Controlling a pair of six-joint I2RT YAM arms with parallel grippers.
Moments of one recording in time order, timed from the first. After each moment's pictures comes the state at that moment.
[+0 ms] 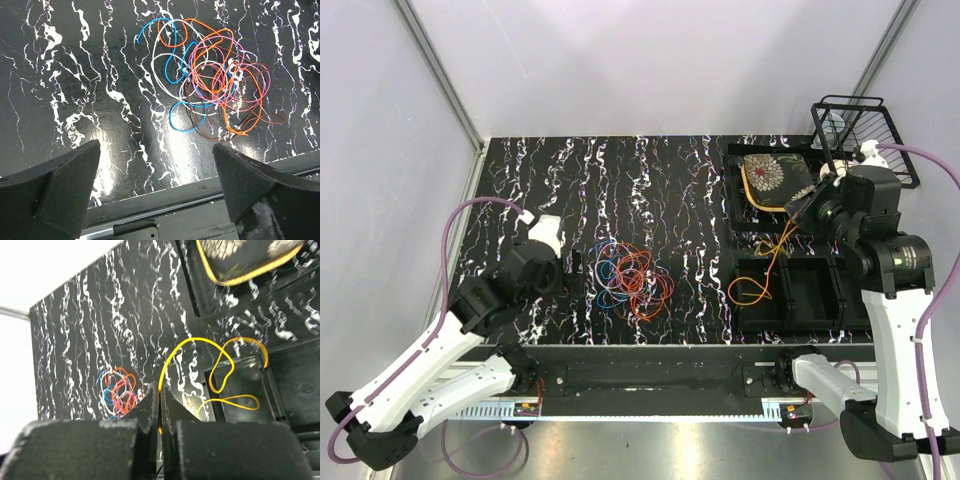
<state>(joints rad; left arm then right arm) -0.75 0.73 0.89 -0.89 -0.33 -0.45 0.13 0.98 1.52 -1.04 0.04 0.60</state>
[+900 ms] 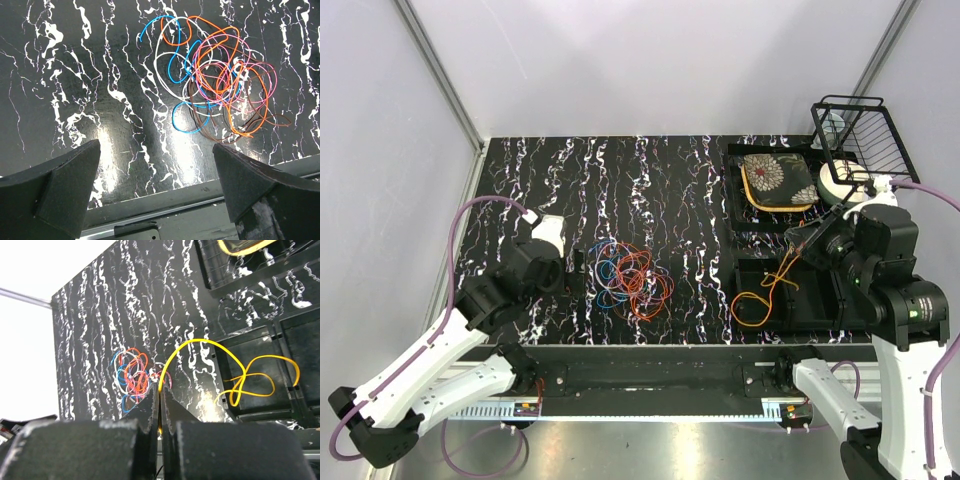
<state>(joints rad) -0.75 0.75 0.88 -0.87 -0.34 -0.45 0.13 0.80 1.42 -1.11 -0.03 0.67</state>
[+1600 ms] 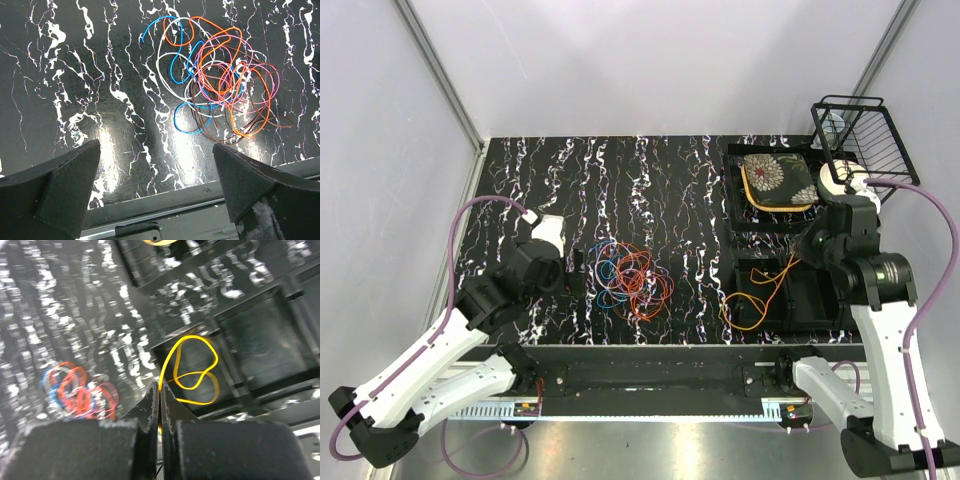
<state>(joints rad) -0.75 0.75 0.87 -0.87 -0.35 -0.45 0.13 0.86 1.27 -1.10 0.15 0.64</state>
